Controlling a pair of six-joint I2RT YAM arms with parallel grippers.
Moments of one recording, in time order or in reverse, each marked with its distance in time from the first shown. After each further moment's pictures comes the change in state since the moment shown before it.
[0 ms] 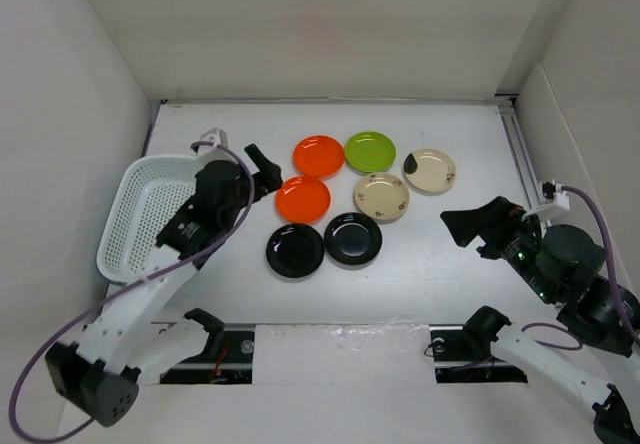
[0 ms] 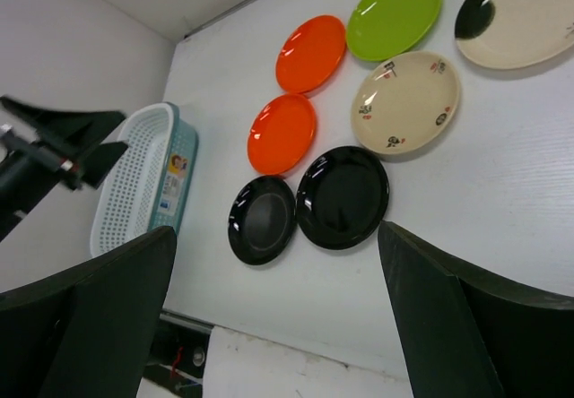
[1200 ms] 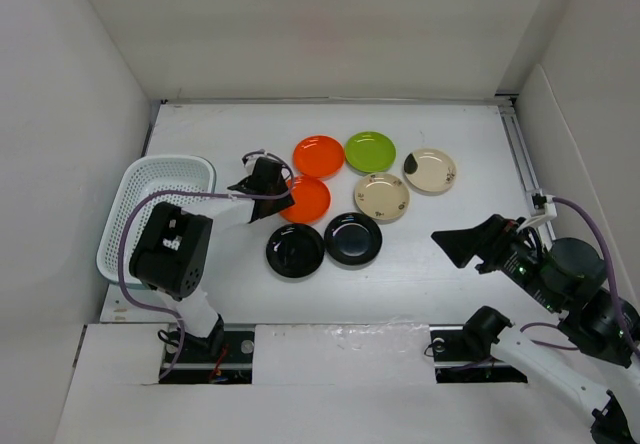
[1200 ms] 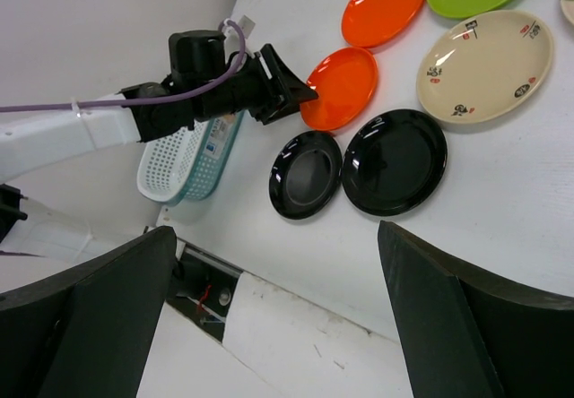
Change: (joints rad) left arm 0.107 0.792 -0.027 0.329 0.166 -0.013; right arm 0.000 -0.087 -0.080 0.053 -0.233 -0.017
